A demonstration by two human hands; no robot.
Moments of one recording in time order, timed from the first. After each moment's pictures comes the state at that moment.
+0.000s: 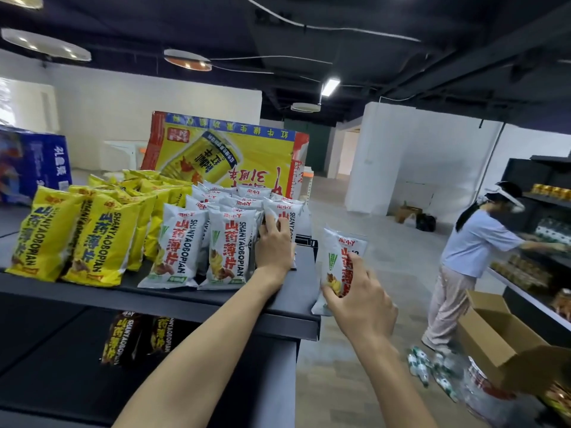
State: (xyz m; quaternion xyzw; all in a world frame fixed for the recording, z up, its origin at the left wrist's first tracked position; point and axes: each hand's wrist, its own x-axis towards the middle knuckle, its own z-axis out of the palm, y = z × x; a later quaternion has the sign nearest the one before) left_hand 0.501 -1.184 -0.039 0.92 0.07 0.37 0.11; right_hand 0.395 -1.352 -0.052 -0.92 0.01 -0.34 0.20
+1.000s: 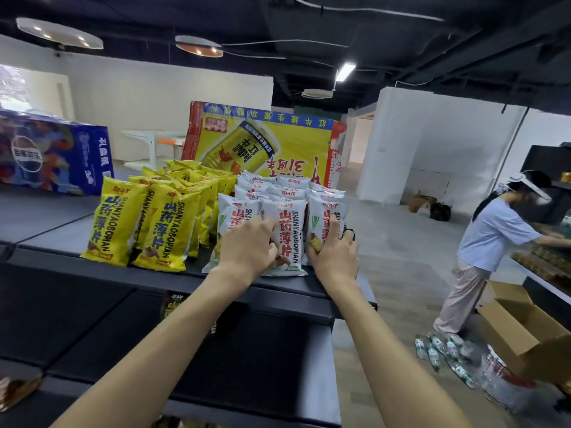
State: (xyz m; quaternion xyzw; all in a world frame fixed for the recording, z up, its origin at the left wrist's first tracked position) left_hand 0.373 -1.052 -0.013 0.94 0.00 0.32 0.06; right_hand 0.454 -1.214 -0.055 -0.93 -0.03 -0.28 0.23
